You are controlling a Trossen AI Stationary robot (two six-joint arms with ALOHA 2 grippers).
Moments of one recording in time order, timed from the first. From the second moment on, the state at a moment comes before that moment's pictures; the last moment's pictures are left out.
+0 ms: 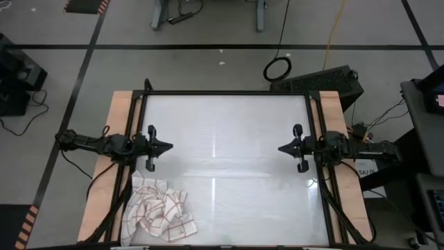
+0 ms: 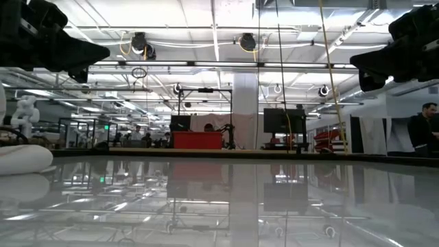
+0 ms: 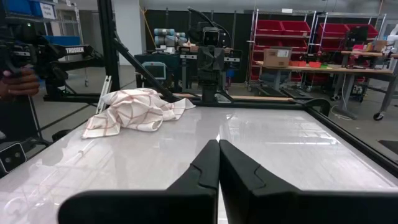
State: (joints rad) left arm -0.20 0.01 0.00 0.05 -0.27 -0.01; right arm -0.03 0.01 0.02 0.03 -0.08 -0.01
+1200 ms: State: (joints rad) left arm -0.20 0.53 1.10 -0.58 -0.21 0.08; right arm -0.03 0.07 0.01 0.03 -0.08 0.20
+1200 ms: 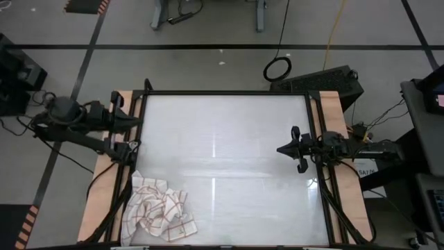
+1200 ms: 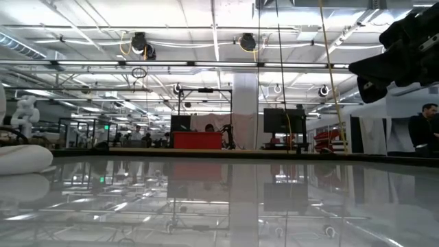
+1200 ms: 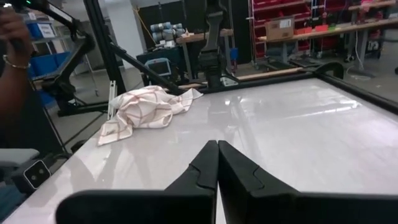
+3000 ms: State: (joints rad) left arm -0.33 0.90 0.94 -0.75 -0.24 -0.50; right arm 0.13 0.97 0.80 -0.23 -0.03 0.10
